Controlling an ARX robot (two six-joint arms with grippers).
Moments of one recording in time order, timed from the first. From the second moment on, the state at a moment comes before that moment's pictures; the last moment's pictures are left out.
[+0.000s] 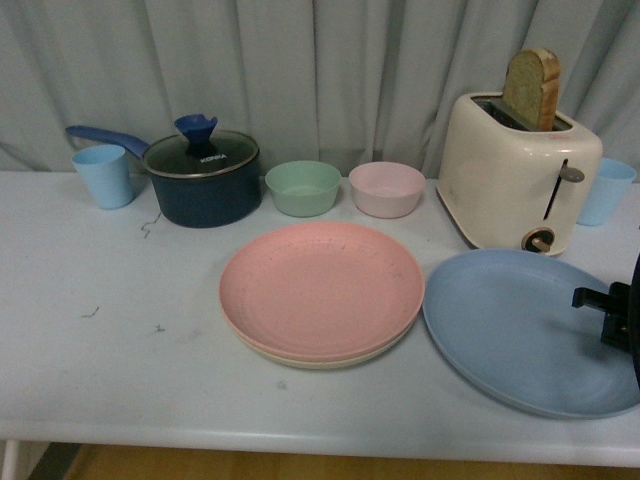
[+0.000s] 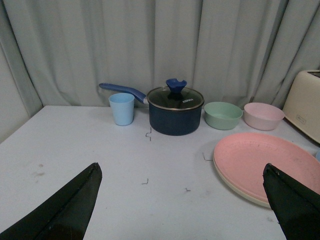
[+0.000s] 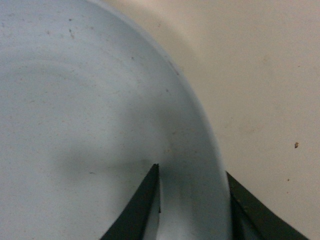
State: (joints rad) left arm 0.00 0.01 0.01 0.00 0.00 -0.01; right arm -0.06 2.12 1.01 0.15 0.02 0.32
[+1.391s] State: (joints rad) left arm 0.00 0.01 0.01 0.00 0.00 -0.01; right arm 0.24 2.02 1.20 0.18 -0.16 0.52
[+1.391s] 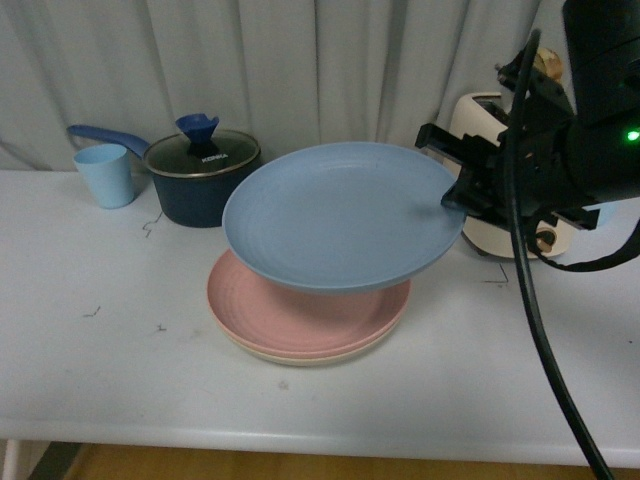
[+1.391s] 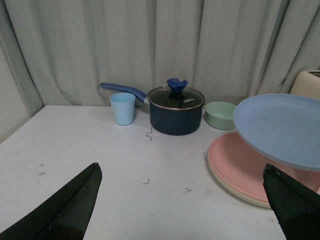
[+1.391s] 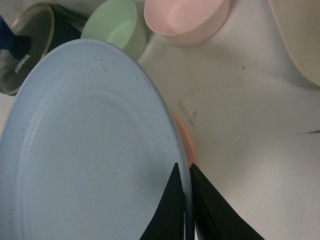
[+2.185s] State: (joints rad) left arm 0.00 0.01 0.01 0.00 0.00 -0.01; right arm 0.30 2.16 1.25 0.16 -0.09 0.58
